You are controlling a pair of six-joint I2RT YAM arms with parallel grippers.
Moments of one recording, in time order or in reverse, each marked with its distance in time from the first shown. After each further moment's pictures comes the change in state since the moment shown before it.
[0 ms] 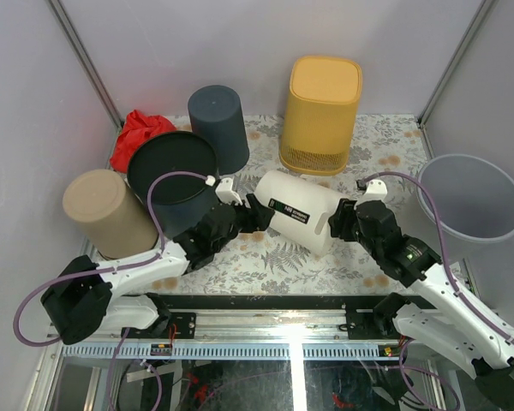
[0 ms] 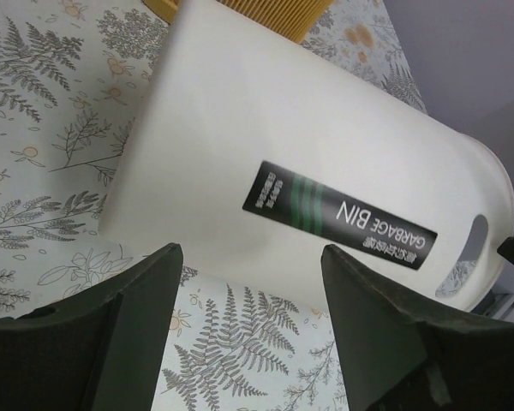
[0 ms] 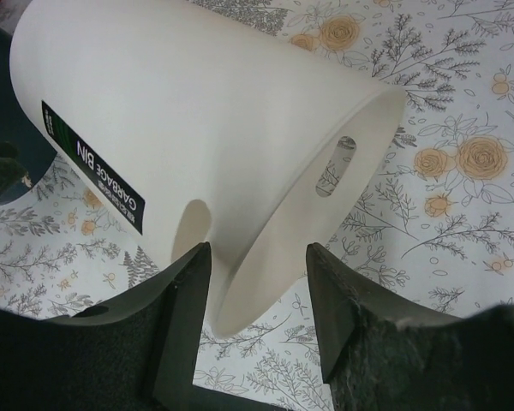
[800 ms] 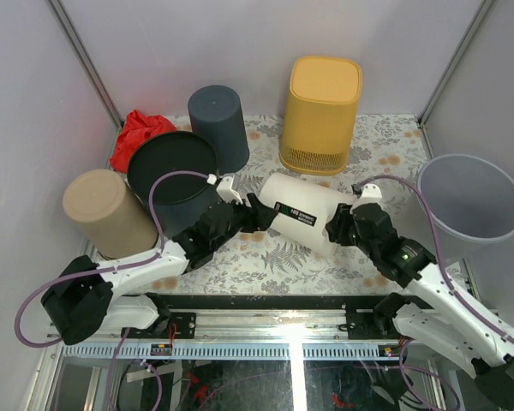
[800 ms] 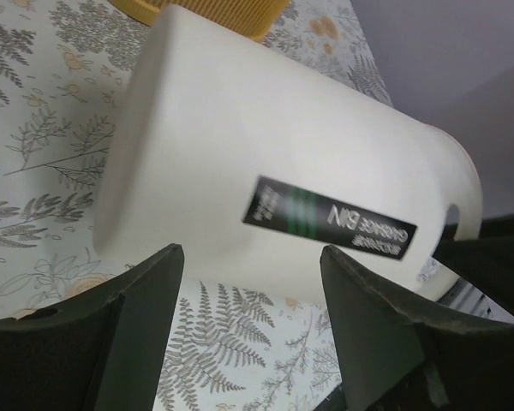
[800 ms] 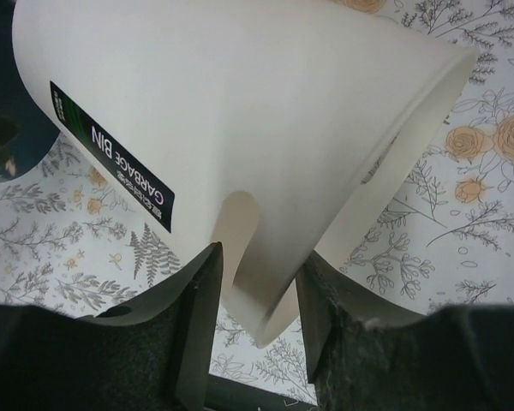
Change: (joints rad) left arm 0.027 0.011 -0.004 0.045 0.102 -0.021; right arm 0.000 -0.022 -0.066 0.018 -0.070 0.040
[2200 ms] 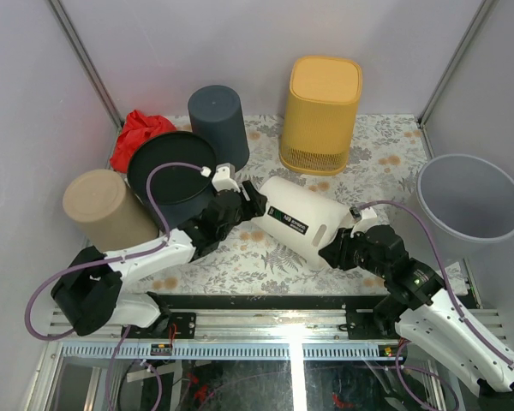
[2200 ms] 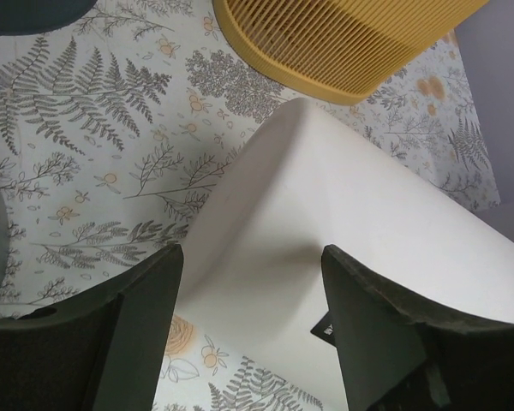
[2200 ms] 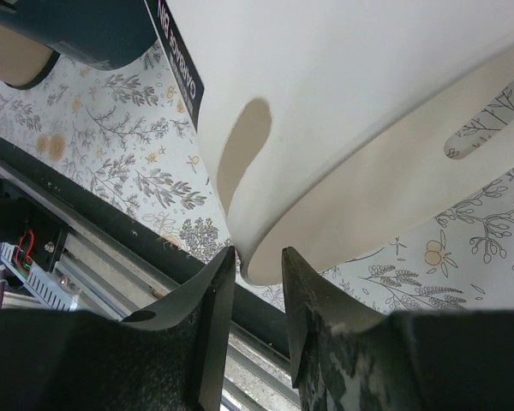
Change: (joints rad) left arm 0.034 0.060 0.106 -0.171 -0.220 -0.008; right arm 0.000 -0.214 -0.164 0.001 -0.339 0.002
